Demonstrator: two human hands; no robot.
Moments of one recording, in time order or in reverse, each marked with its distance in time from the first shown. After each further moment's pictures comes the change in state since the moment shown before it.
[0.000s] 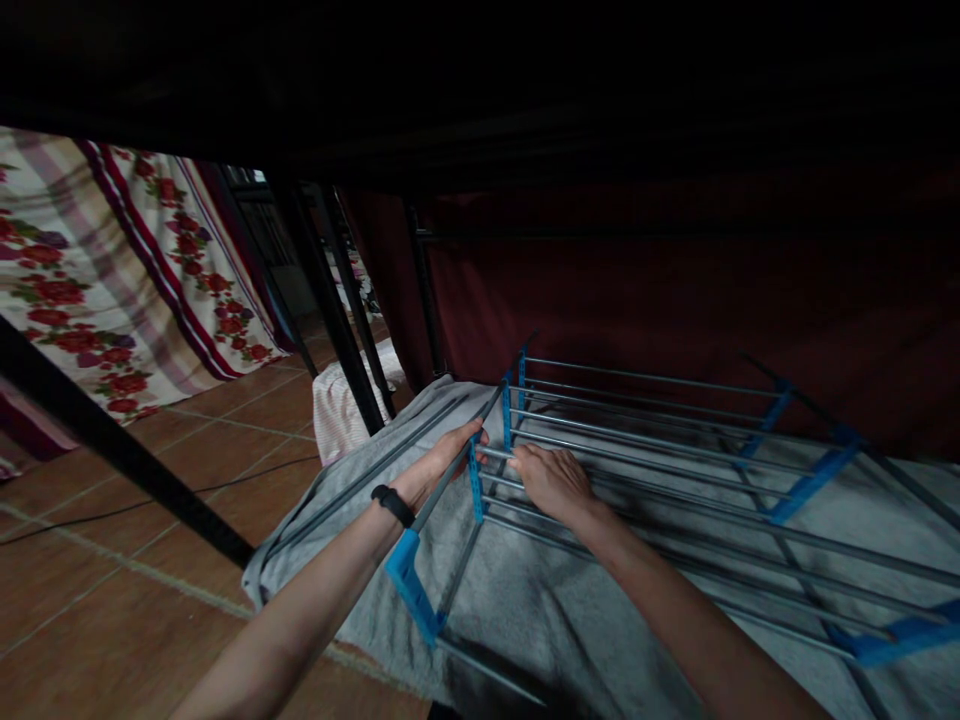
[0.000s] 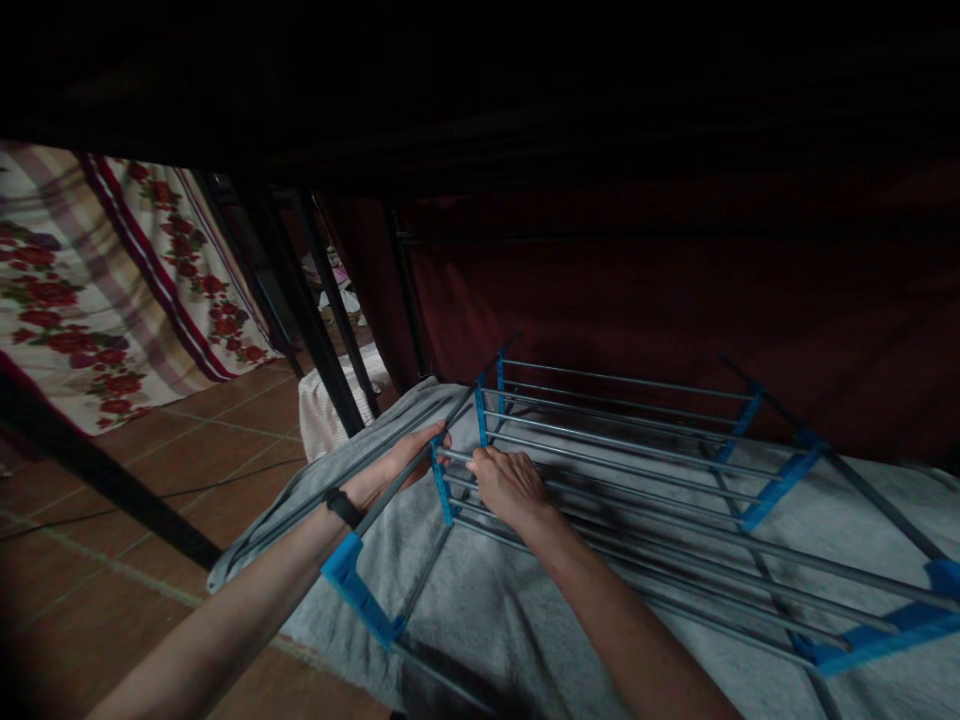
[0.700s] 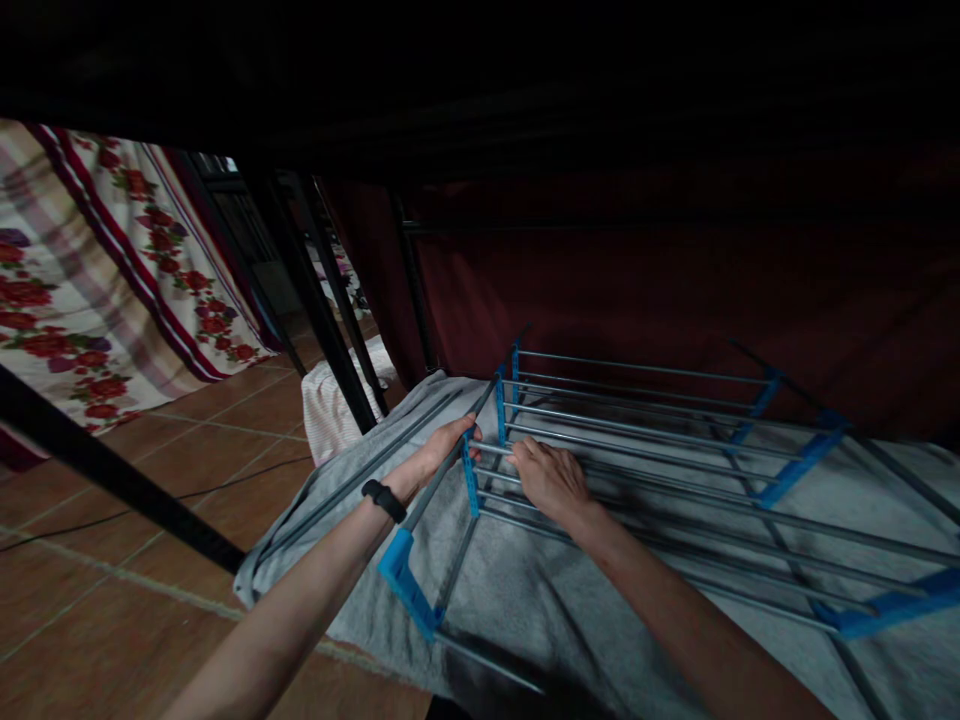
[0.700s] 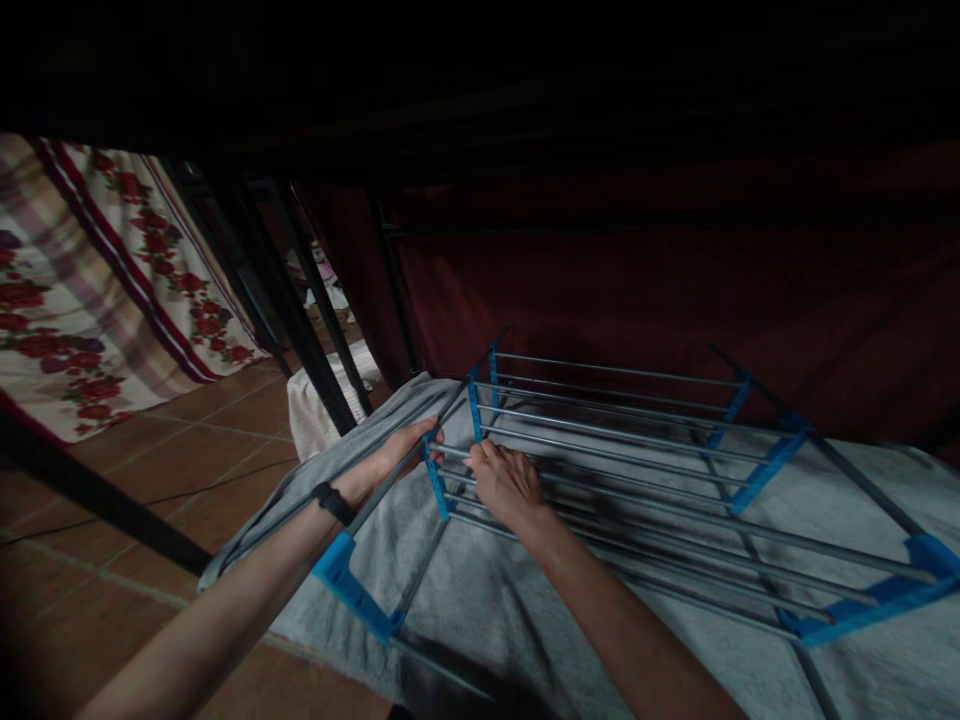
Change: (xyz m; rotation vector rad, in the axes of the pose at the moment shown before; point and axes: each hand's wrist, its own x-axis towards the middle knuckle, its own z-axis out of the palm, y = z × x) left_hand 0.011 -0.009 -0.013 0.036 -0.064 -0.020; right_hand -0.008 0.002 0.010 -0.034 0.058 0.024
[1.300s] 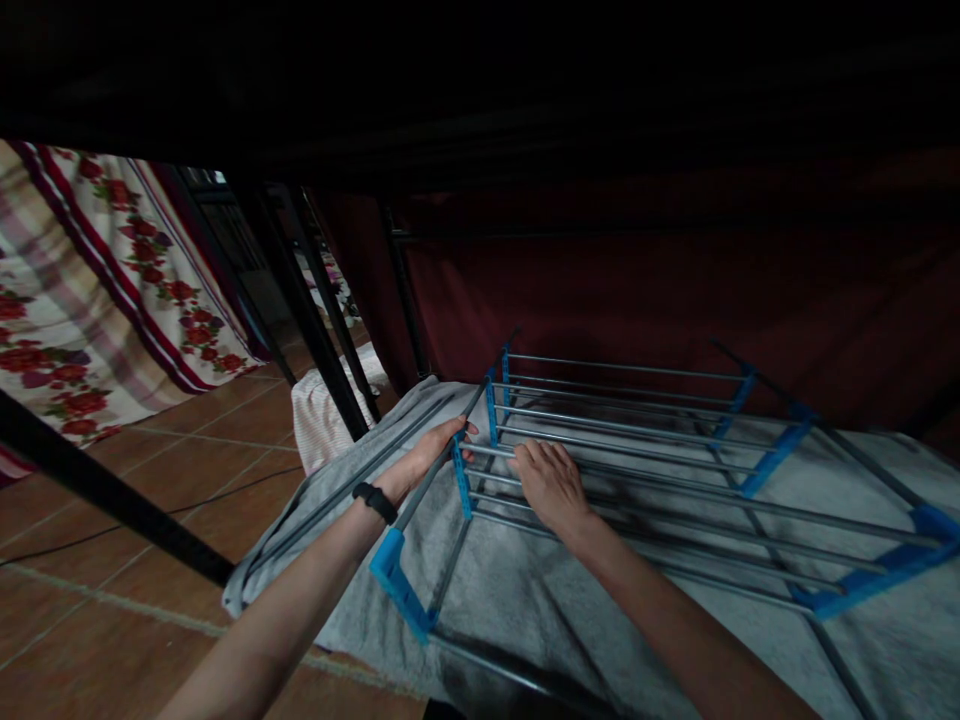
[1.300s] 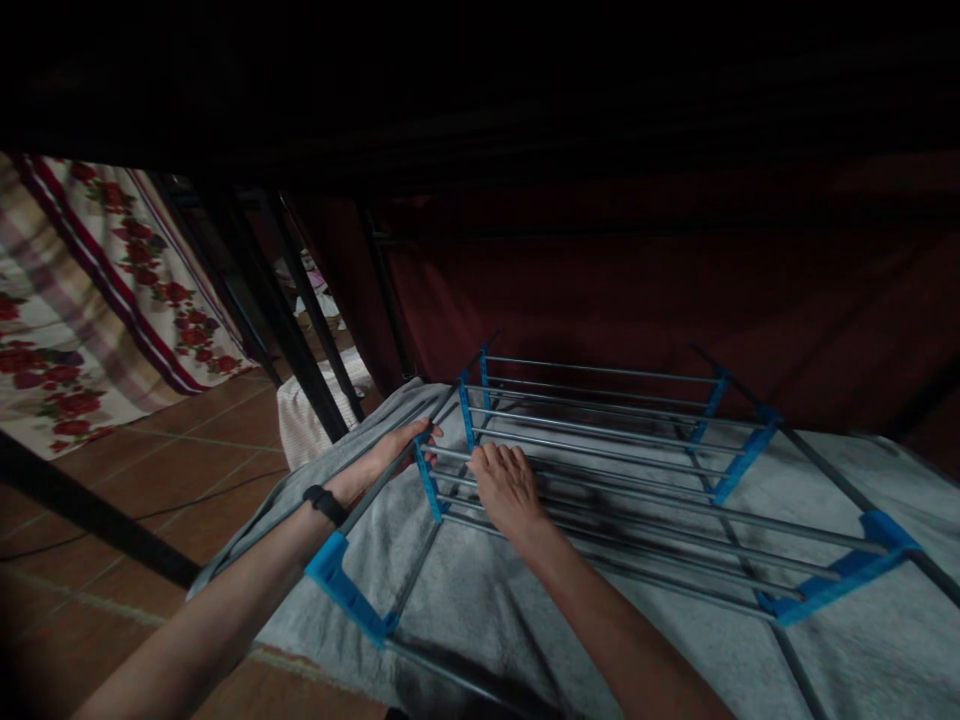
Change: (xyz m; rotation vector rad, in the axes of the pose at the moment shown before) left_hand -0.001 0.006 0.001 0.056 0.021 0.026; right_hand -0.020 0.005 0.009 -0.063 0.223 0.017
